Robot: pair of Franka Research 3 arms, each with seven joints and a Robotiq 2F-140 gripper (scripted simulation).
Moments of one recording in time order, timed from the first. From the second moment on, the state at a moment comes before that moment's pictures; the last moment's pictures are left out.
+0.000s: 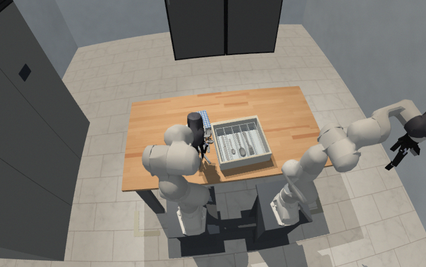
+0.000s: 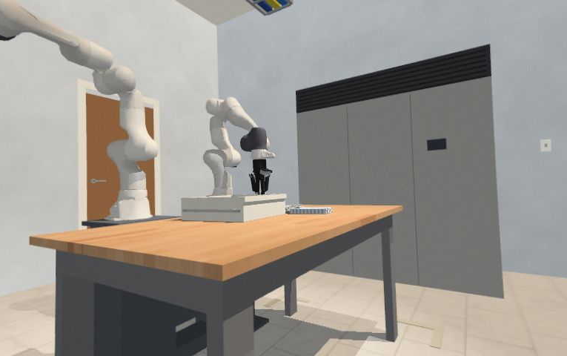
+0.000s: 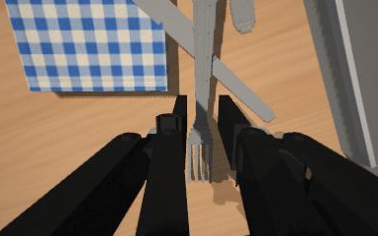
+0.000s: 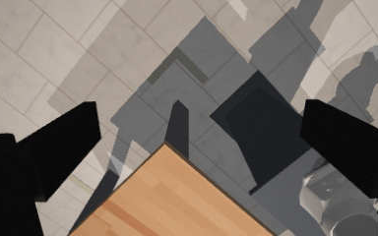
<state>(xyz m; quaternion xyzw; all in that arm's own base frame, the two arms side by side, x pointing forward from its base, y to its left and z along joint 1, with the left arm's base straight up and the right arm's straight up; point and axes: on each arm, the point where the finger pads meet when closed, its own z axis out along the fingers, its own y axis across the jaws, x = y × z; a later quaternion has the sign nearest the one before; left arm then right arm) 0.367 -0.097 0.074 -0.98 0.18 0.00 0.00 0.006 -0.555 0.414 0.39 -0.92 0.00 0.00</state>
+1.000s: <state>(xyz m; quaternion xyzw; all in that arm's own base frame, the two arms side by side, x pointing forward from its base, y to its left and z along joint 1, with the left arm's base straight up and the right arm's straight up) 0.364 -0.096 0.060 -0.98 0.18 0.00 0.00 0.006 -0.555 0.414 0.39 -0.92 0.00 0.00</state>
